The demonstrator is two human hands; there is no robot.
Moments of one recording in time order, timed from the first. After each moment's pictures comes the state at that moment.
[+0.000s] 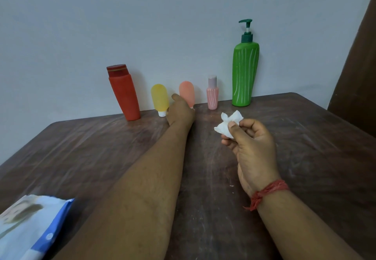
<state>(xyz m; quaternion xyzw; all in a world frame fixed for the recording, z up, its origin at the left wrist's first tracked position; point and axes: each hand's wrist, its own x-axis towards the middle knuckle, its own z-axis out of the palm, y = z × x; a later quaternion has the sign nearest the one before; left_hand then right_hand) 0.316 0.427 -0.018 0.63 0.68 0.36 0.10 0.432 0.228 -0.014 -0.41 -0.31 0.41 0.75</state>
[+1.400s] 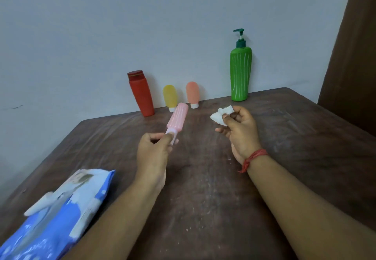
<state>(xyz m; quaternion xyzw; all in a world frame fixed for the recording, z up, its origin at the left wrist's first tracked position) 0.232 0.179 0.004 0.38 0.55 0.62 0.41 0.422 0.213 -0.004 -0.37 -0.36 0.45 0.73</state>
